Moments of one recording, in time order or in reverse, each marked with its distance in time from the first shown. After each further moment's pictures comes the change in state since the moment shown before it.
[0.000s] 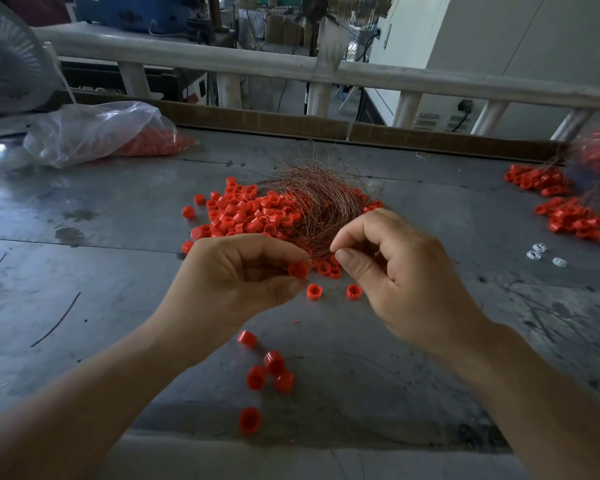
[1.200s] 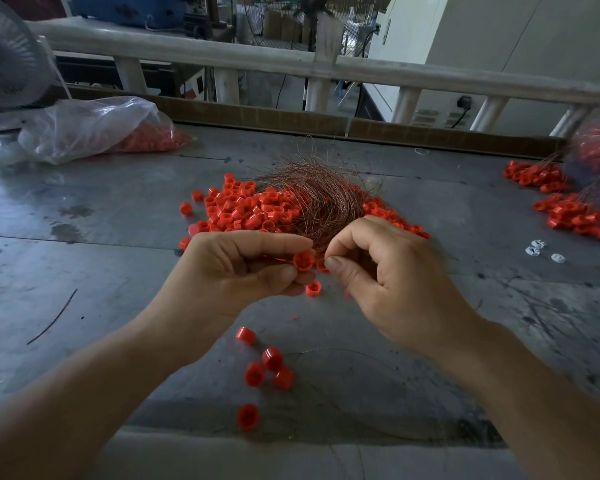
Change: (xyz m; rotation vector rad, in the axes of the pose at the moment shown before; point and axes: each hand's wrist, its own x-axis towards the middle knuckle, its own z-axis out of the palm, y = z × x) left_hand -0.003 0.001 -0.003 -0.218 -0.039 -0.068; right_hand -0.002 -0.003 0.002 -0.061 -0.066 0.012
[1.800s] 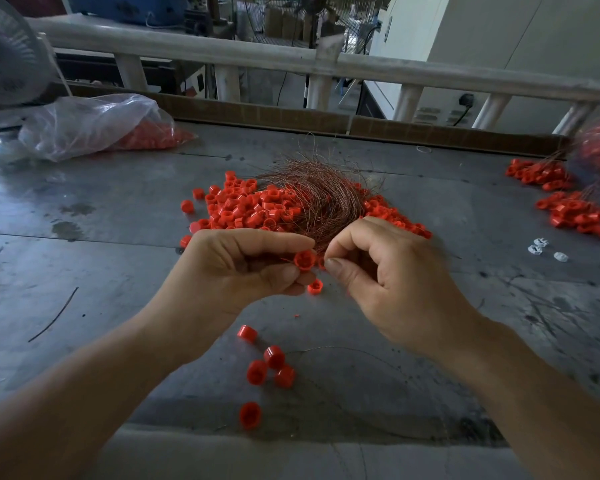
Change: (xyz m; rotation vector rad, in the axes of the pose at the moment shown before) left_hand 0.002 0.001 0.002 0.007 0.011 -0.013; right_hand 0.000 -0.003 0.000 0.008 -0.042 0.006
